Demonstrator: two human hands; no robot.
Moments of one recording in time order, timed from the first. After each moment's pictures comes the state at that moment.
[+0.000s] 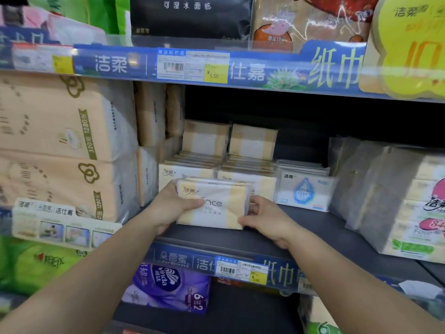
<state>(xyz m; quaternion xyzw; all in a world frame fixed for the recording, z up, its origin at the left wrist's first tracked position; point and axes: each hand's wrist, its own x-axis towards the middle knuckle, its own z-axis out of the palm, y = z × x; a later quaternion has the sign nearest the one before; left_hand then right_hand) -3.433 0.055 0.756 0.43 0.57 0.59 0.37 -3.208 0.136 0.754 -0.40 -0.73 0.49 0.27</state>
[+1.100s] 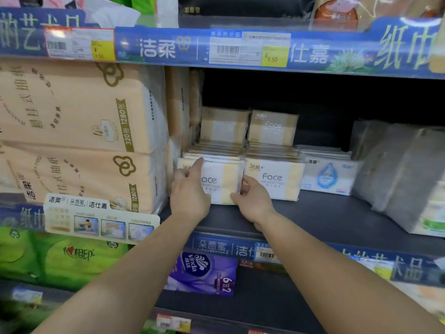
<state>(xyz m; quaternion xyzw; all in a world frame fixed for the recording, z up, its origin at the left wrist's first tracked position) -3.446 0.035 0.752 0.49 0.77 0.41 -0.01 -3.307 0.089 0.755 -0.45 -0.71 0.40 0.36</state>
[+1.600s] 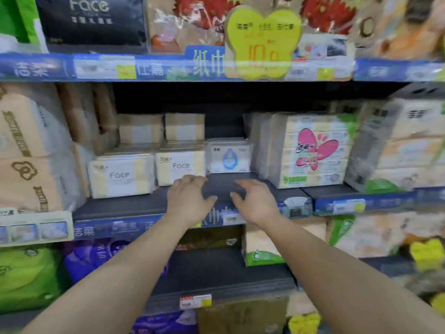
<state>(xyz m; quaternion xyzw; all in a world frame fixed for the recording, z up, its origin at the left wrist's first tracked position) -3.256 0.009 0.762 0.65 0.71 0.27 -0.03 -3.086 0.038 0.757 -0.55 -0.77 0.09 0.31</state>
